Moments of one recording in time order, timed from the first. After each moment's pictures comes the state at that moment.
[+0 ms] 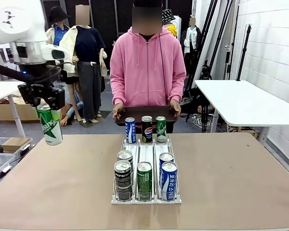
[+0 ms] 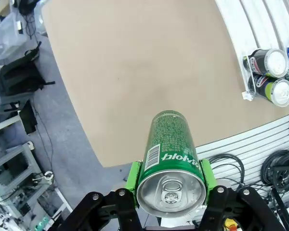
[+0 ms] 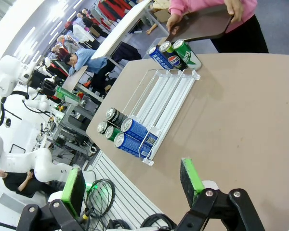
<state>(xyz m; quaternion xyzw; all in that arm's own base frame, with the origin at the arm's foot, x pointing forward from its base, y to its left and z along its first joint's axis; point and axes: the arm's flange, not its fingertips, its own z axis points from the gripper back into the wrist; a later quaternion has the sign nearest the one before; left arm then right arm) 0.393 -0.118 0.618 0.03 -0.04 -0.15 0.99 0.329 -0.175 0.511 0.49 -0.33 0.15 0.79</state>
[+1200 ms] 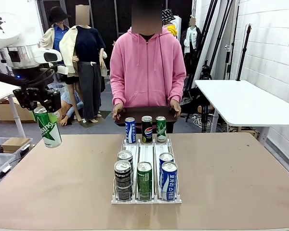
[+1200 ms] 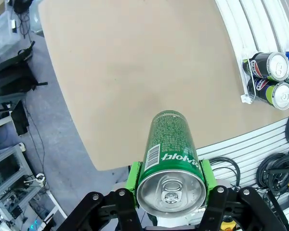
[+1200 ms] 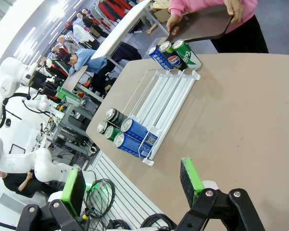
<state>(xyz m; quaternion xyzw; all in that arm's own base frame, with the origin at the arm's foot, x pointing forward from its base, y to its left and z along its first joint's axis) 0.394 -0.105 0.609 0.01 -0.05 -0.14 0.99 0.329 -0.175 0.511 0.49 -0.33 0.15 0.79</state>
